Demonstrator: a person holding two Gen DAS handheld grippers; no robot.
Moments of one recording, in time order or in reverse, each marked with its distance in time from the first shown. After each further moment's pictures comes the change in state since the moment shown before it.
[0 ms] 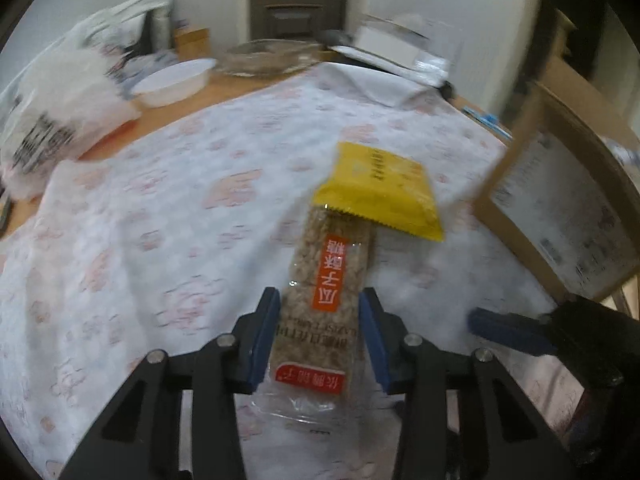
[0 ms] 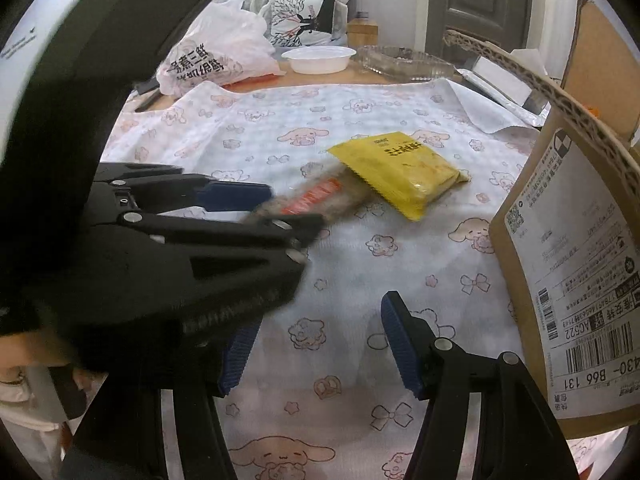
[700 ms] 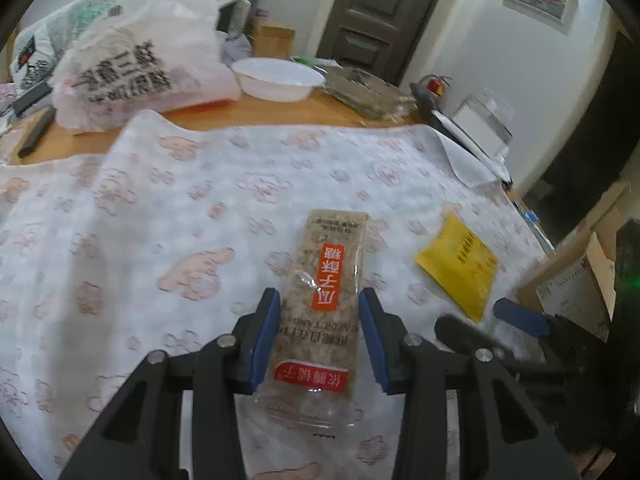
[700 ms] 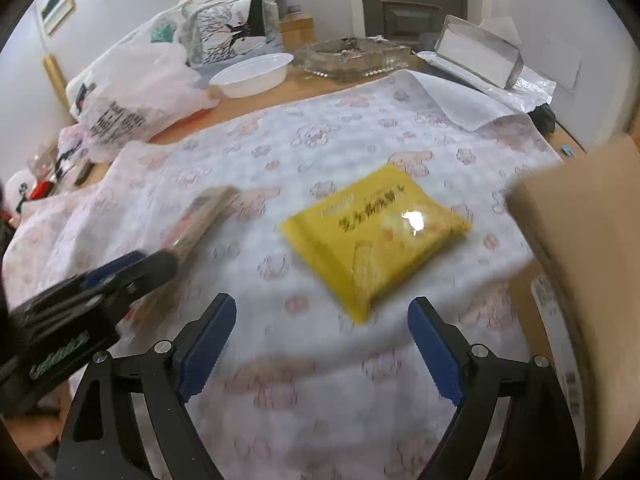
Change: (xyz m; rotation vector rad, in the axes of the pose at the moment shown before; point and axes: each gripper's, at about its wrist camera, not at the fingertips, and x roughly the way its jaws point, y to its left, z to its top) left arm -0.015 0.100 0.009 -0.281 -0.108 -0.022; right arm 0.049 -0.018 0.071 0.250 0.022 -0.090
